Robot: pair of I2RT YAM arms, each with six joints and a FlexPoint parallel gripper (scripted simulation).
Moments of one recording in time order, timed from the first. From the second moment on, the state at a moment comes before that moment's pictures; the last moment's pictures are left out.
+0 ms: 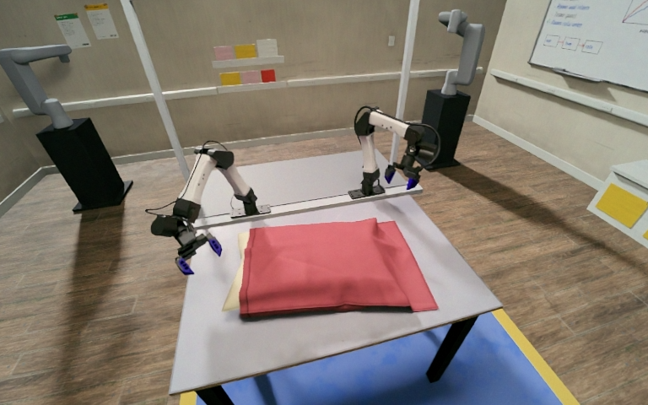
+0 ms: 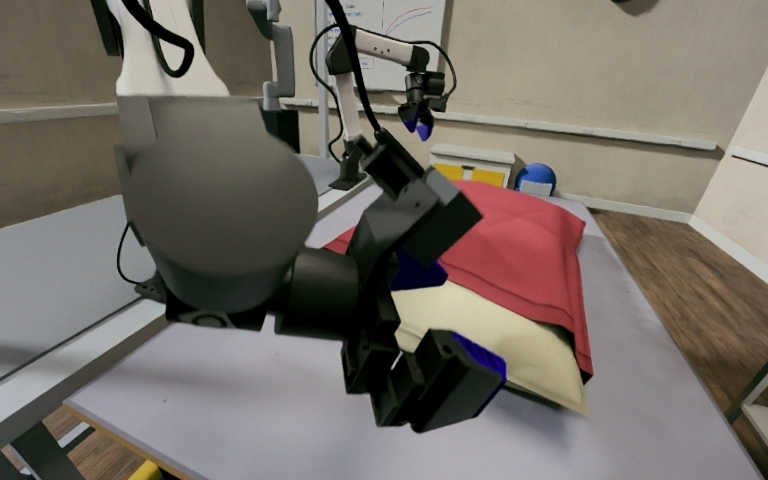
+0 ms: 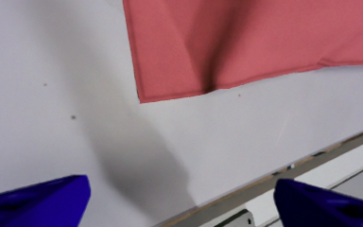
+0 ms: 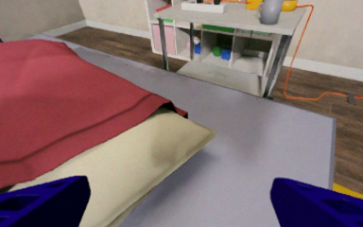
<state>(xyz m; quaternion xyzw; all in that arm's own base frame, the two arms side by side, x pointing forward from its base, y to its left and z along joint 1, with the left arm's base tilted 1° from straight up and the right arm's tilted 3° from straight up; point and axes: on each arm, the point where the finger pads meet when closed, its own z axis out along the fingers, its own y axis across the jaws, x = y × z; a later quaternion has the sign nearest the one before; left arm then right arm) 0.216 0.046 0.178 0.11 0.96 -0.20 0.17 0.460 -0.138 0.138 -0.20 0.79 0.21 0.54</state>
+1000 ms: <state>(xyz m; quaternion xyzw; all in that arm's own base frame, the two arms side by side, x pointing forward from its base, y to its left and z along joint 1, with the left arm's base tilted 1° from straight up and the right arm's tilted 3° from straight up) 0.216 0.046 0.178 0.11 0.96 -0.20 0.17 0.461 -0.139 0.198 -0.19 0.79 0.22 0.53</state>
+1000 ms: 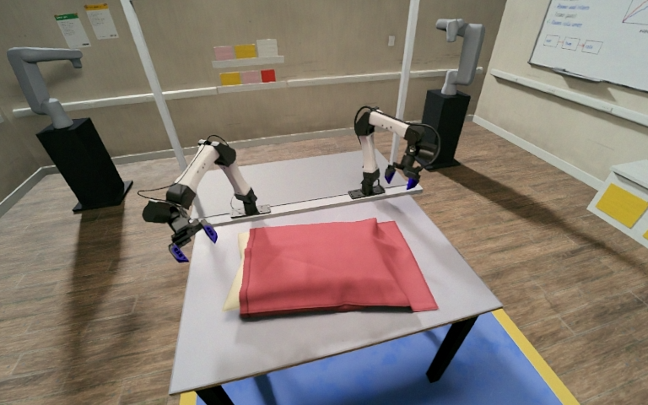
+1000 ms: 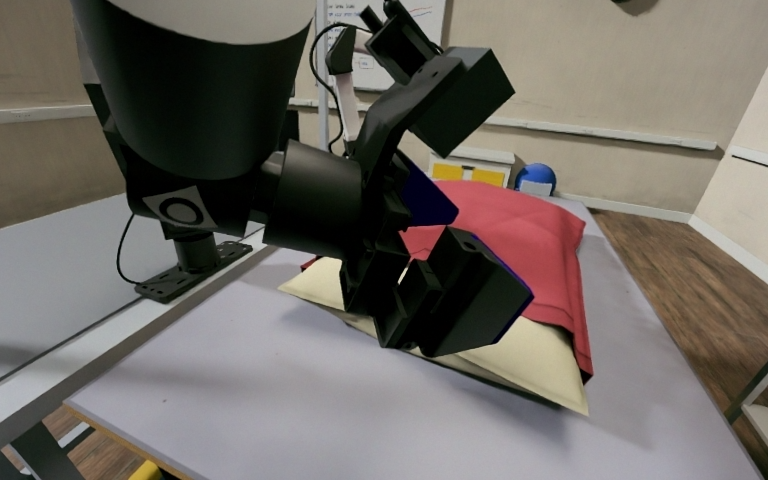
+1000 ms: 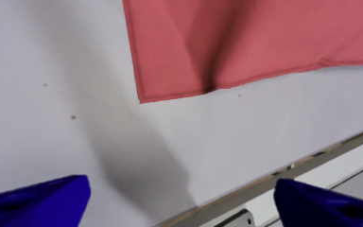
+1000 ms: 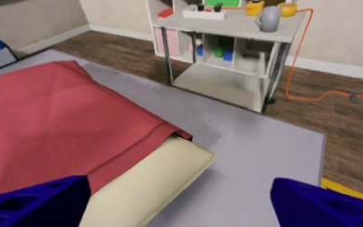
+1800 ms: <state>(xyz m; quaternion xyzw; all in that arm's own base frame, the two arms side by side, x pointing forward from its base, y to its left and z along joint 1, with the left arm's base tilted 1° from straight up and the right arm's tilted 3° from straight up) 0.265 0.035 0.233 0.14 0.94 -0.08 0.29 0.443 -0.101 0.254 -0.16 0.82 0.11 0.54</state>
